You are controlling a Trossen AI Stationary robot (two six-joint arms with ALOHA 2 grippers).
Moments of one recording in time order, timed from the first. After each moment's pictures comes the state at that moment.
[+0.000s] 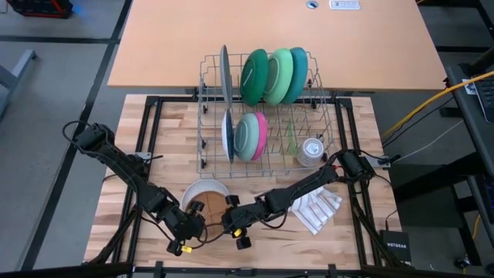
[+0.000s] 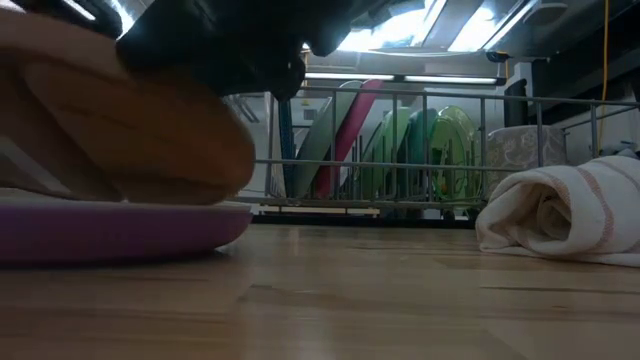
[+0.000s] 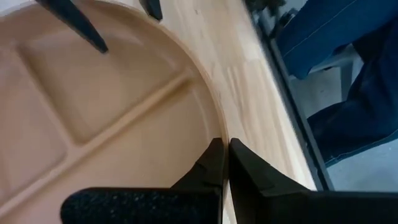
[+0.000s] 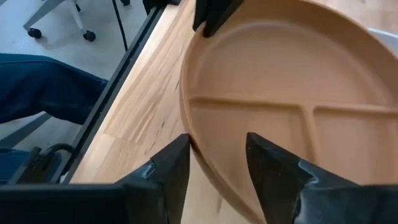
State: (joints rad) left arm -0.72 1.53 0.97 -0.40 -0.06 -0.42; right arm 0.42 2.16 1.58 -0.07 0.03 0.13
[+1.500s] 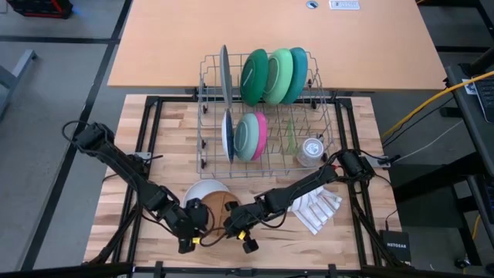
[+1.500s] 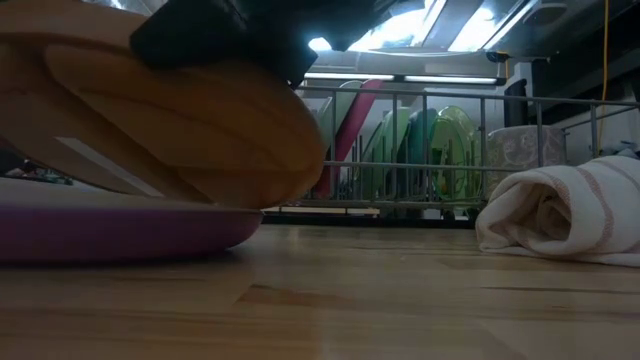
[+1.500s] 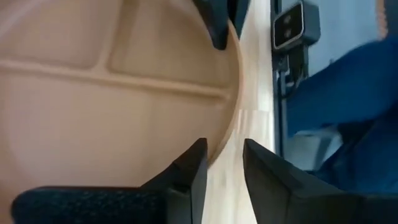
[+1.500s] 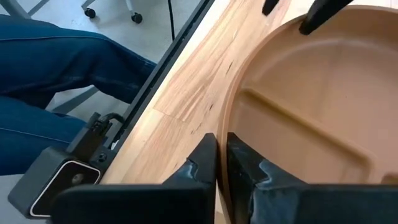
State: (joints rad) left arm -0.71 1.52 0.97 -0.35 -0.15 -0.79; right arm 0.40 2.16 1.58 -0.11 -0.17 0.07
